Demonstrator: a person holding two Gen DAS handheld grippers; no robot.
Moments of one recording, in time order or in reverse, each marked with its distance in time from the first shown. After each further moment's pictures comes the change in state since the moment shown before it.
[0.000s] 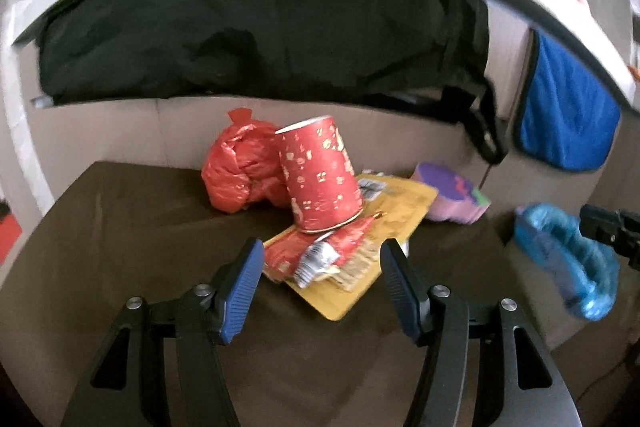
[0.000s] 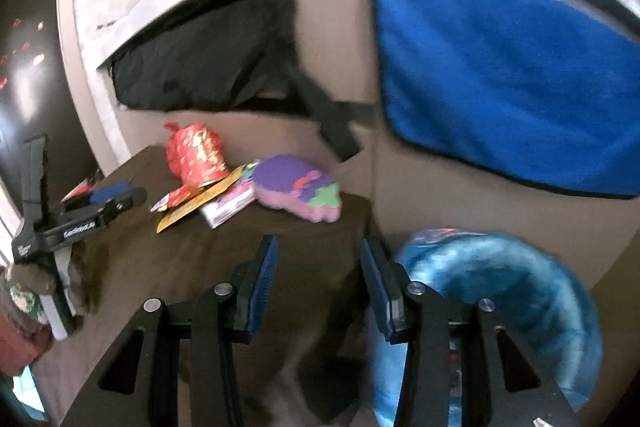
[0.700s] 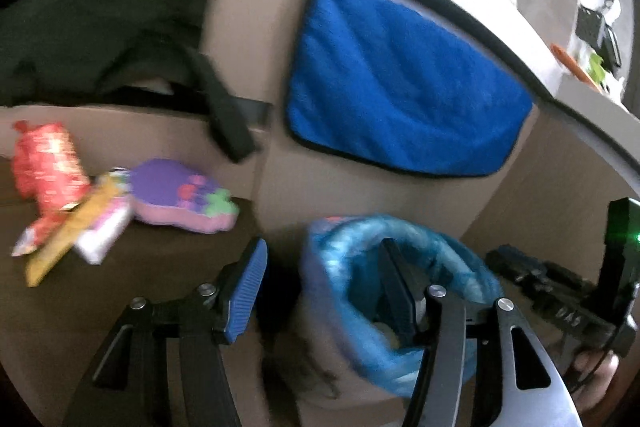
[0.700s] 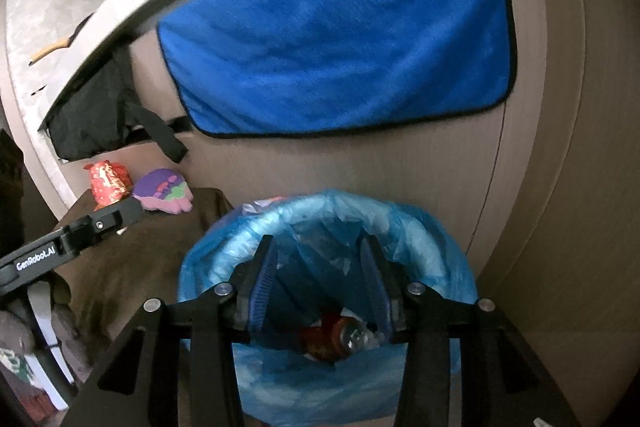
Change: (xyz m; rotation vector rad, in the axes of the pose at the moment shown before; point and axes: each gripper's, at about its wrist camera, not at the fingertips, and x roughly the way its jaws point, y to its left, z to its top) left arm -0.006 -0.222 0.025 -0.063 0.004 -0.252; right arm -0.088 -0.149 -0.049 0.223 -0.082 -0.174
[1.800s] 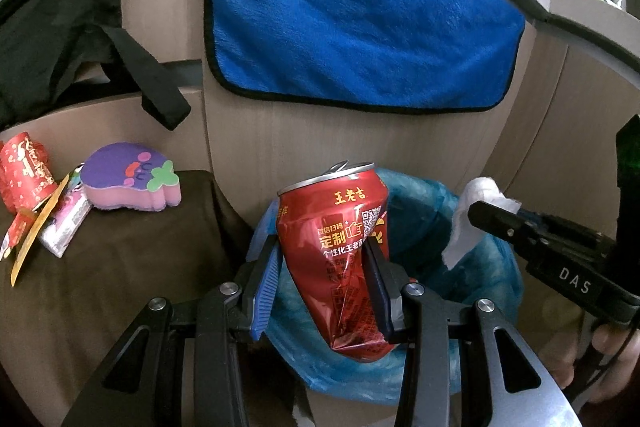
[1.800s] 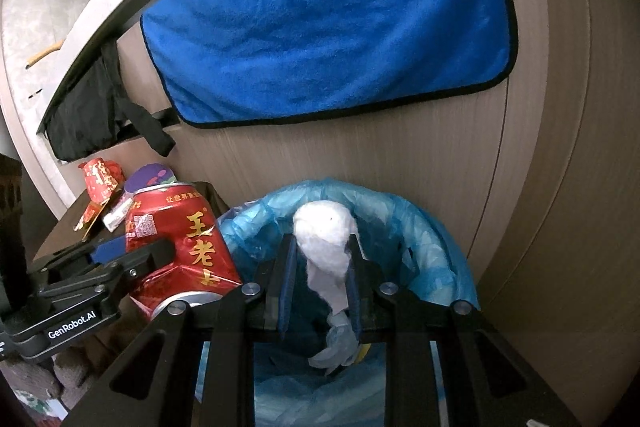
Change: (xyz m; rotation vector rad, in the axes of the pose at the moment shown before) left arm 0.061 -0.069 -0.030 0.156 0.107 0.056; right arm 0.028 -0.023 -0.013 0.030 0.031 0.014
